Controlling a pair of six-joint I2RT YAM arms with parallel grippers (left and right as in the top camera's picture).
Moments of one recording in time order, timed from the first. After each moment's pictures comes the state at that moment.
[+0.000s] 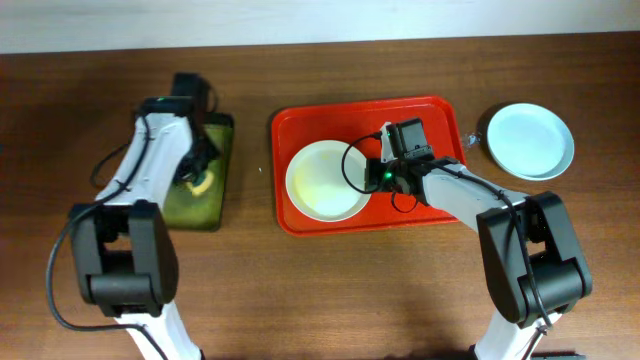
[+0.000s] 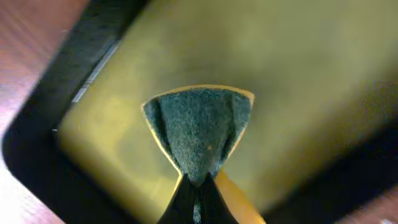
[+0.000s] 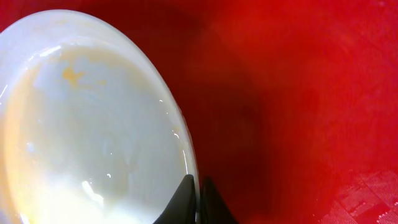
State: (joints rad) left arm -0.03 2.00 1.57 -1.03 -0.28 -0.66; right arm 0.29 1.91 1.06 -0.19 -0.23 0.32
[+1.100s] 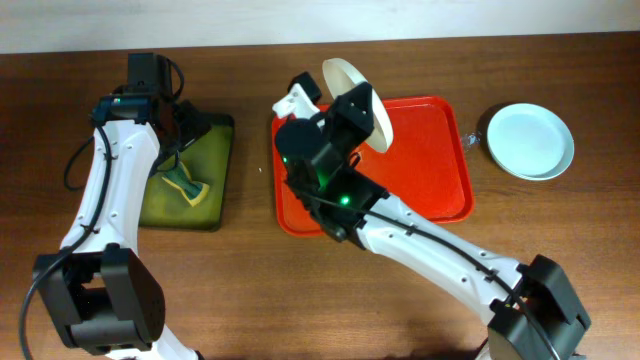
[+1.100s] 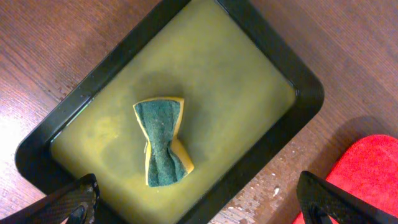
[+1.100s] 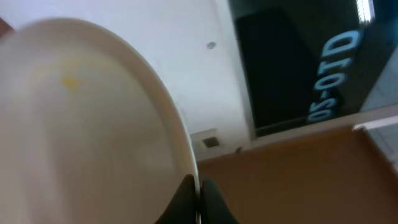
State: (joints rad) left arm 0.02 1.83 1.60 -0.99 -0.15 -0.66; right arm 0.83 1.73 1.34 0.24 1.33 -1.09
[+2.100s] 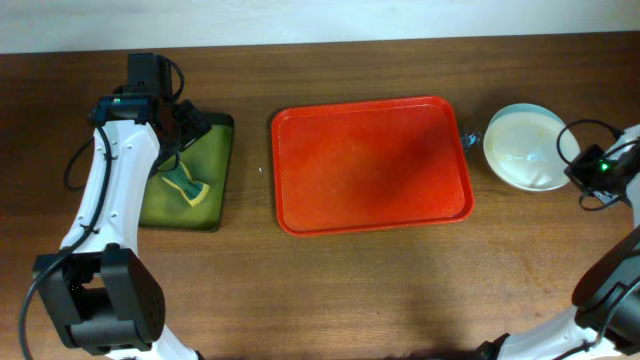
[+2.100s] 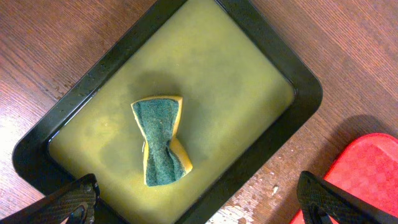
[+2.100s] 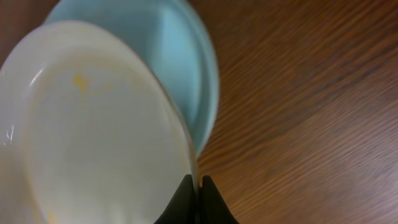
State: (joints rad) left arm 0.02 1.83 1.60 -0.99 -0.15 -0.66; right arm -0.68 1.86 1.30 -0.59 -0.29 0.16
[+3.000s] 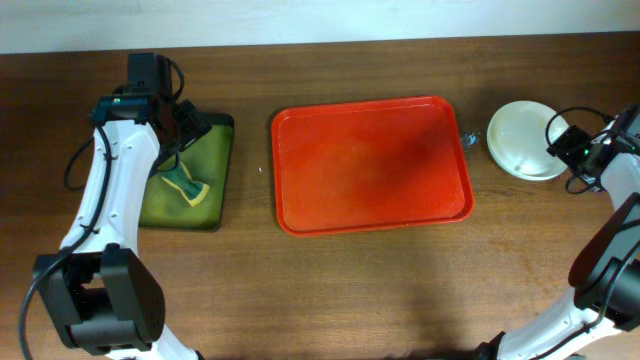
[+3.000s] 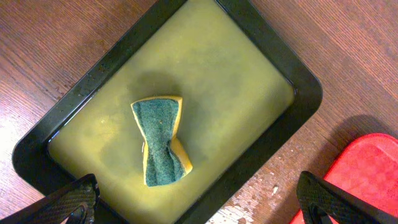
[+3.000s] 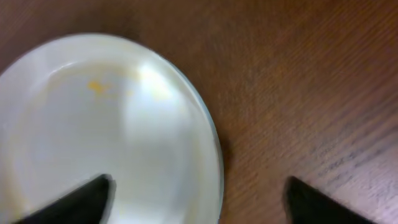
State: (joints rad) left arm 0.02 1.83 1.60 -0.99 -0.15 -0.66; right arm -0.59 1.96 1.31 -0.37 -0.10 0.24
